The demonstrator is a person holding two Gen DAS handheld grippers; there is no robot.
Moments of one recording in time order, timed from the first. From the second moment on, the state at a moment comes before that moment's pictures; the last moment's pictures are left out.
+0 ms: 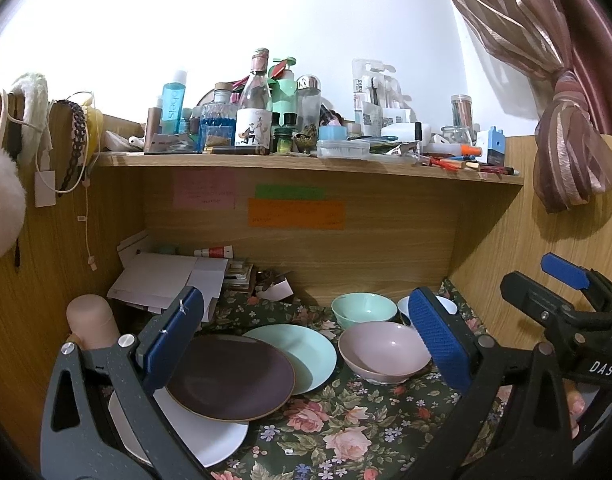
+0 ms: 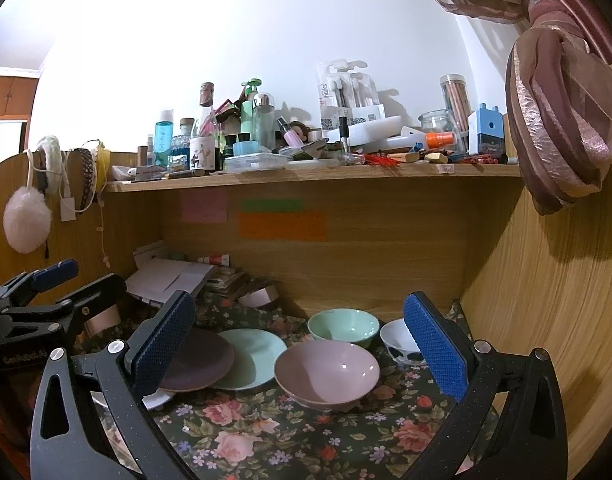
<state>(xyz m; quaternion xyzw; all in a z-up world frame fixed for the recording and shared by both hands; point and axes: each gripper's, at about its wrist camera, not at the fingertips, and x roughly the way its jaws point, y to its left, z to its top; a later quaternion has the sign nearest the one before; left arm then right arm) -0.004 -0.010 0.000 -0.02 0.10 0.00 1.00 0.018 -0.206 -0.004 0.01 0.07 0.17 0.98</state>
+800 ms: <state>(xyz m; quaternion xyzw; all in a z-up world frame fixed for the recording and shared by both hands) -0.004 -0.010 0.000 -0.02 0.09 0.00 1.00 0.016 -0.205 -0.004 0.01 0.07 0.17 0.98</state>
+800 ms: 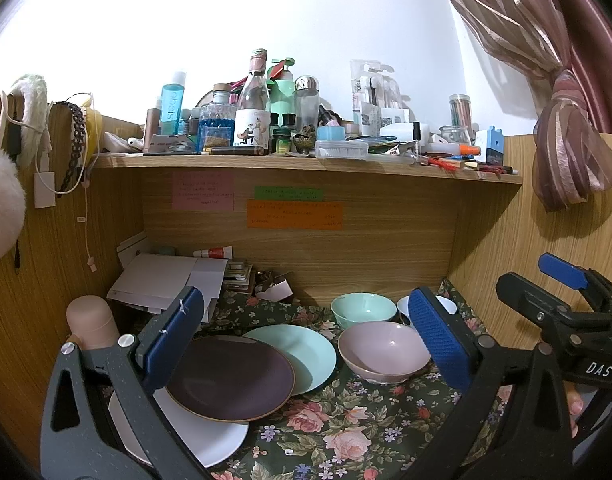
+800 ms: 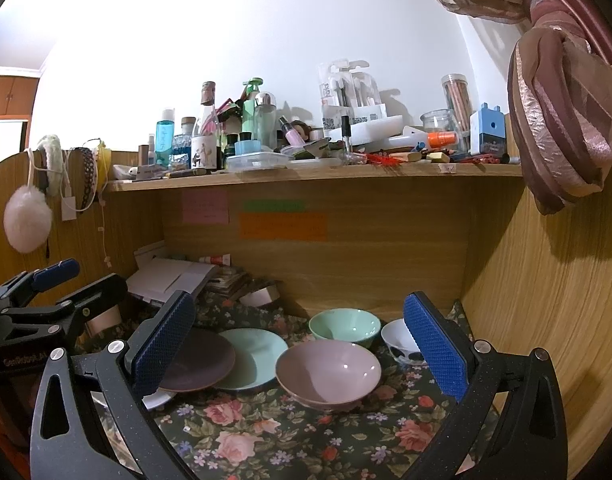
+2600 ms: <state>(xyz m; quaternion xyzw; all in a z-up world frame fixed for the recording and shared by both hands) 0.059 0.124 -0.098 -0.10 0.26 0.10 0.96 0.098 -0.127 -0.079 -0.03 0.22 0.25 0.94</state>
